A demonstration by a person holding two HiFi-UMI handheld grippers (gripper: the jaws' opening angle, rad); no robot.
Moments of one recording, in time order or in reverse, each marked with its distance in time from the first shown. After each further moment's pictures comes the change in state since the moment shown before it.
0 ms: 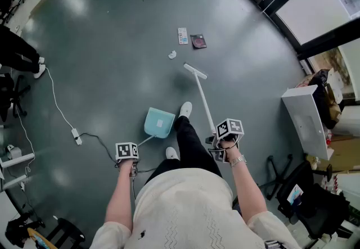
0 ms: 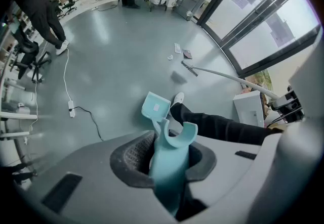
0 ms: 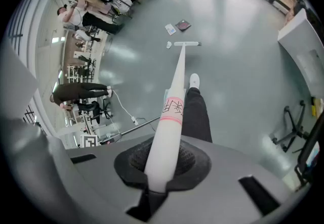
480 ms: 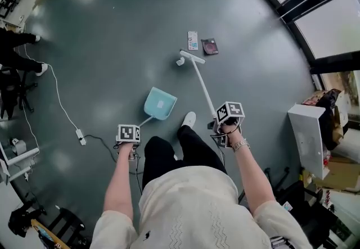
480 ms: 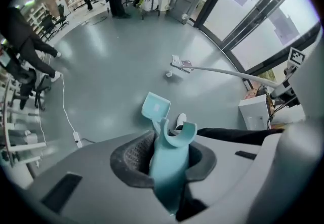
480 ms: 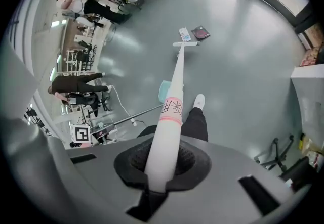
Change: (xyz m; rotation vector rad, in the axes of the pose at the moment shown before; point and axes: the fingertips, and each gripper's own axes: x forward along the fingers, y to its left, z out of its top) left arm -0.002 -0.042 0.284 0.095 -0.047 0.044; right arm -0.056 0.076 0.267 -0.142 0.070 -0.083
